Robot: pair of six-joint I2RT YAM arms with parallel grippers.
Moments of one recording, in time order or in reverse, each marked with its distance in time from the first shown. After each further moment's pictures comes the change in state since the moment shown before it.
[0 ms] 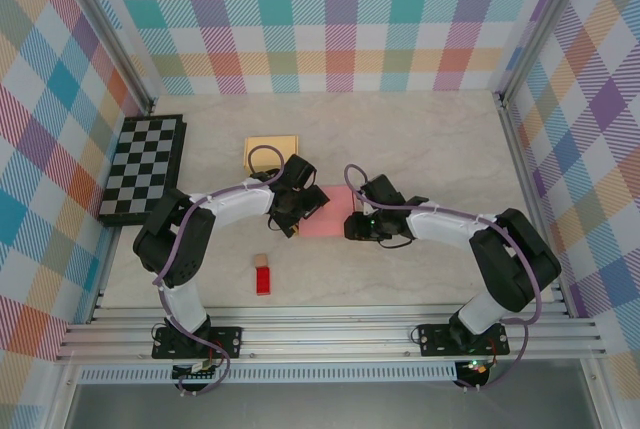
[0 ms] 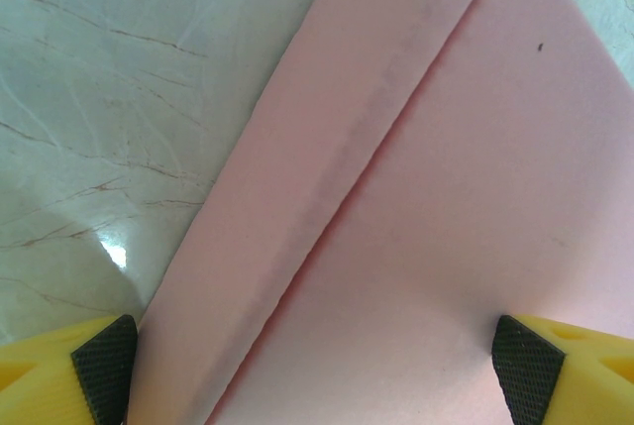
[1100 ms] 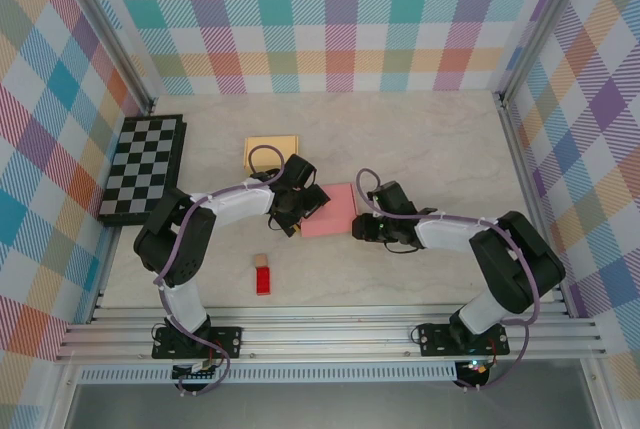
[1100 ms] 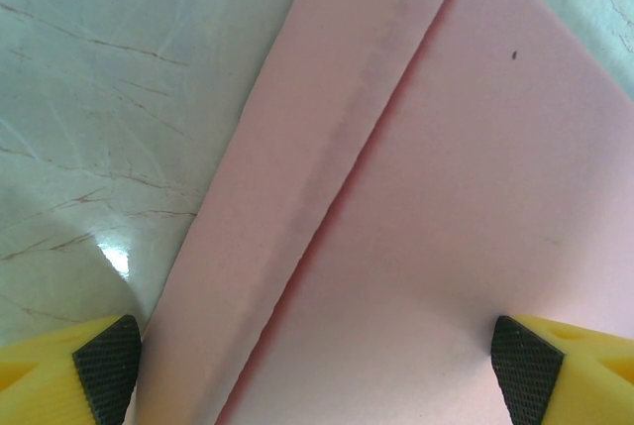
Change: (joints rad) left arm 0.003 0.005 -0.002 0.018 0.004 0.008; right arm -0.053 -0.027 -0.140 0.204 0.014 0.032
